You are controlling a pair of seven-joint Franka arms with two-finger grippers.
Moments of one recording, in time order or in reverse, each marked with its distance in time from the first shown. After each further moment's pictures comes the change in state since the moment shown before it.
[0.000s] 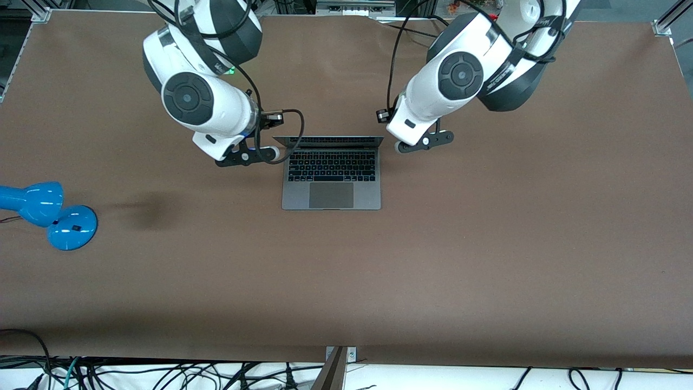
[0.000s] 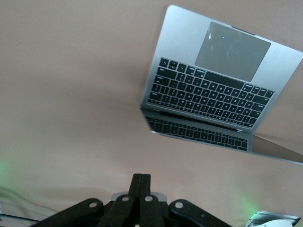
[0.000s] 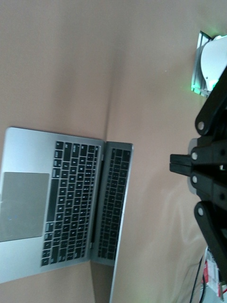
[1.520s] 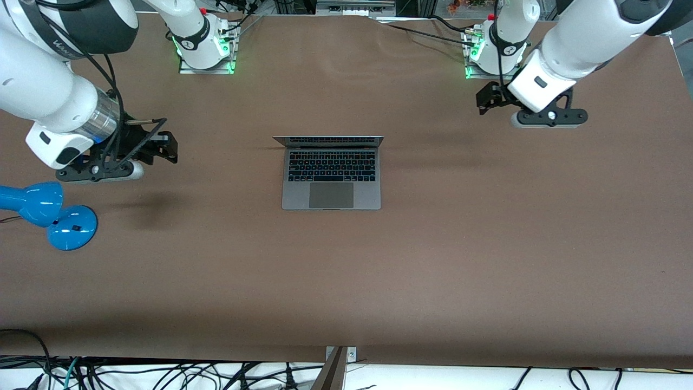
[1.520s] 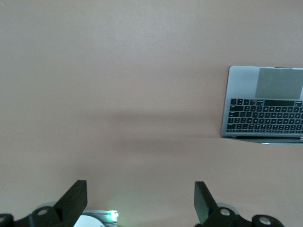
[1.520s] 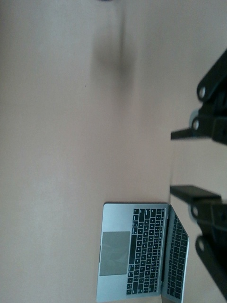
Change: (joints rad) left arm 0.145 -0.402 0.224 -0.115 0.059 -0.192 0.548; right arm -0.289 -0.148 -0.005 0.019 -0.159 0.140 -0.227
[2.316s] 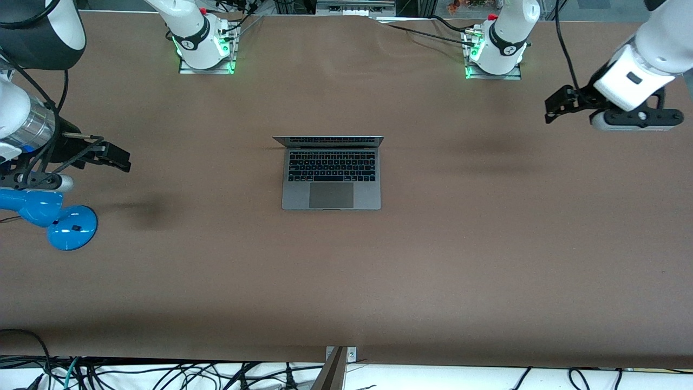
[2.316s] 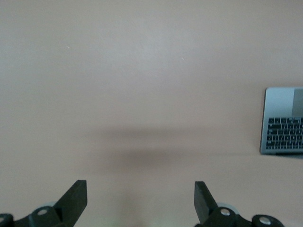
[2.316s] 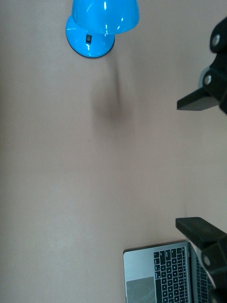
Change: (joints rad) left arm 0.003 -0.049 0.207 0.006 0.095 -0.005 0.279; right arm -0.126 -0.004 -0.031 0.000 -0.081 0.006 -0.012
